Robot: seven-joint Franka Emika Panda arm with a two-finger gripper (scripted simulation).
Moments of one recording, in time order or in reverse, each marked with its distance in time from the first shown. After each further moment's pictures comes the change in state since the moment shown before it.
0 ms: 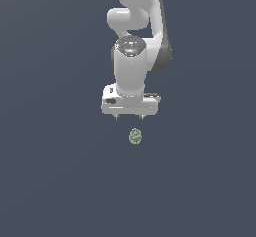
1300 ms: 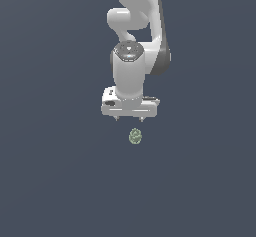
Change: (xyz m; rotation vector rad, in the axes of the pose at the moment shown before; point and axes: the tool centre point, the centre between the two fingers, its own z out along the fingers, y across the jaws) arm 0.000 0.001 0.011 0.012 -0.011 0.049
